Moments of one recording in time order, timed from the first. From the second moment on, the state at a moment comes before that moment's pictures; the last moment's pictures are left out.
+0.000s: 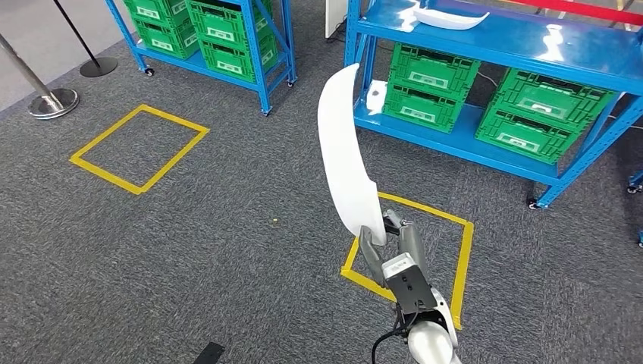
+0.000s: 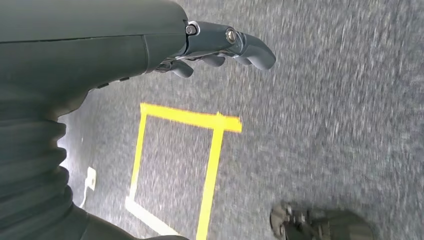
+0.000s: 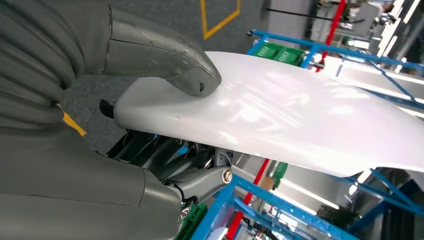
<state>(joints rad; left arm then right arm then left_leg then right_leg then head) -0.12 -0.15 0.49 -0.18 -0.96 0.24 0.01 -0.07 0.10 0.55 -1.48 0.30 -0.27 -0.44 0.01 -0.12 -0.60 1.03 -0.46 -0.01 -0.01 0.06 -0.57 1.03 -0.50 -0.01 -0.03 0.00</state>
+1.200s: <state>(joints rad) -0.14 -0.16 0.54 -0.19 -0.98 0.10 -0.02 -0.05 0.08 0.55 -1.49 0.26 -0.28 -0.44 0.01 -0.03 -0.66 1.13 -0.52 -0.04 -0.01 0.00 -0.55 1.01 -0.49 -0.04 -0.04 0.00</state>
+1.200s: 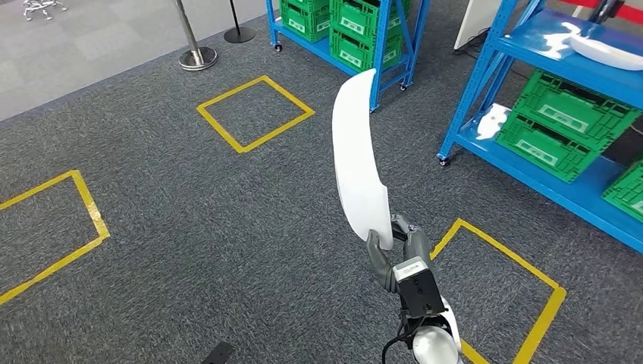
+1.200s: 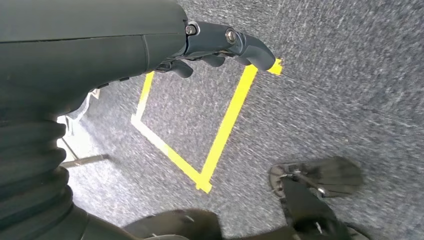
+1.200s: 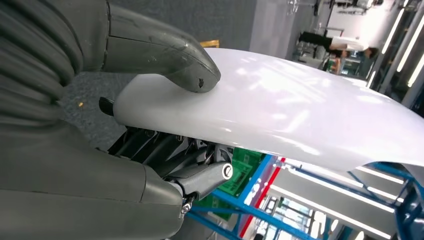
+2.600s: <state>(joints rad) -0.15 -0.17 0.52 -0.19 -1.00 0.11 -0.04 0.00 0.07 0.55 -1.55 0.29 -0.28 -0.43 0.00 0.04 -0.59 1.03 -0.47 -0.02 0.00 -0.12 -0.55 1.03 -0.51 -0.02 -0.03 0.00</state>
